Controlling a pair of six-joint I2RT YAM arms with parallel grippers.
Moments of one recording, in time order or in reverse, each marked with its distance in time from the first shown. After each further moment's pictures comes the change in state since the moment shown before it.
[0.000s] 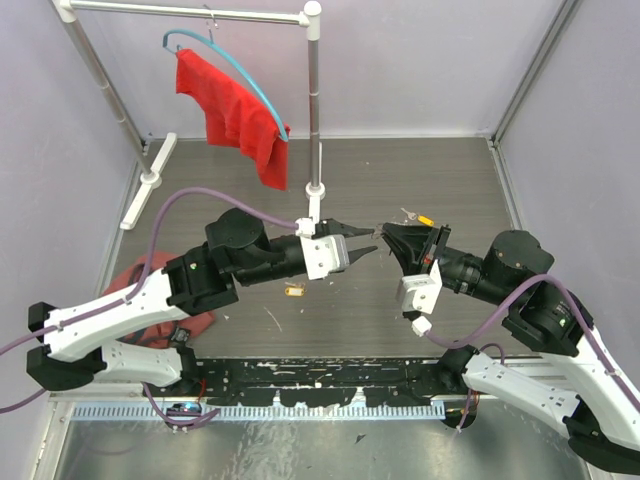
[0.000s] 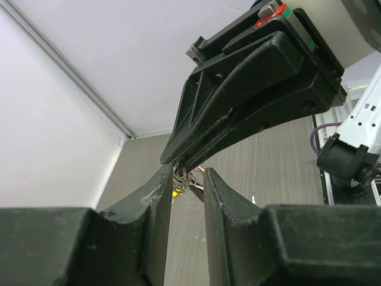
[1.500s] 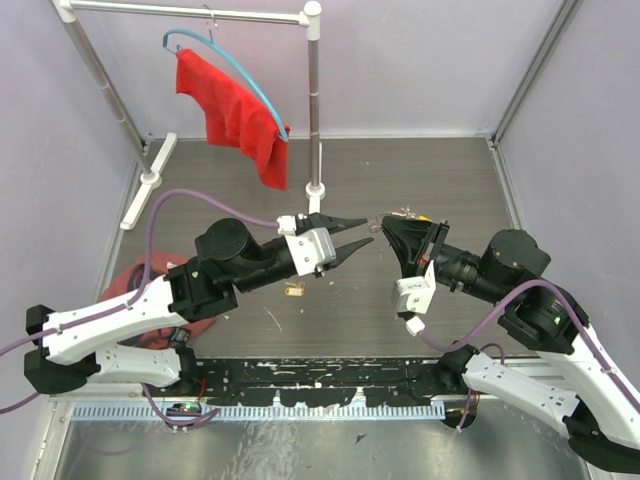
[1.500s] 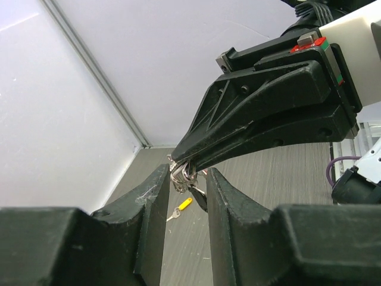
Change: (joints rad) left arm -0.003 -0.049 -0.126 0.208 -0.097 -0.071; right arm 0.000 0.004 -0.021 0.048 0.029 -0.122
